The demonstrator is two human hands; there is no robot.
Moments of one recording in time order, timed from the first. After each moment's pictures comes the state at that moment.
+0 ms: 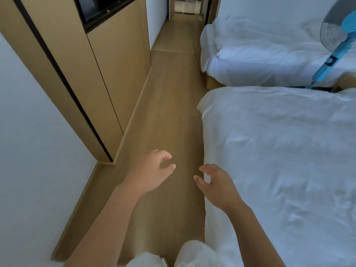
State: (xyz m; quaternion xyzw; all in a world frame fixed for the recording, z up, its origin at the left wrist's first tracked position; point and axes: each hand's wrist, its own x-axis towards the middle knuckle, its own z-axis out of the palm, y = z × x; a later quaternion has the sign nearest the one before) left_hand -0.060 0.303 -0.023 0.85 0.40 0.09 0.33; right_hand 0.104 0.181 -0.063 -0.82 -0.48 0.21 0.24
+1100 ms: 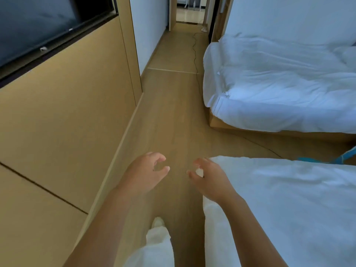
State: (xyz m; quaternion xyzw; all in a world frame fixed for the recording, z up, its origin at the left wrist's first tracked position) left_hand 0.361 0.888 -0.042 0.83 0.44 0.13 0.31; right_hand 0.528 0.784 -0.053 -0.80 -0.52 0.18 0.24
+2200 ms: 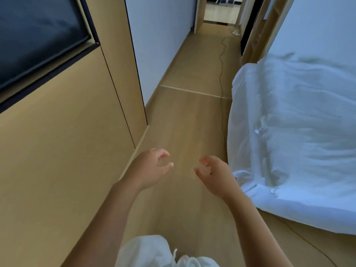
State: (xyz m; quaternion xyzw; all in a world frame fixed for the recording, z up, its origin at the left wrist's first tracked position) left_hand 0.727 1.523 -0.033 0.80 0.50 0.13 0.32; right_hand 0.911 1.437 -0.052 -0.78 -0.53 0.23 0.24
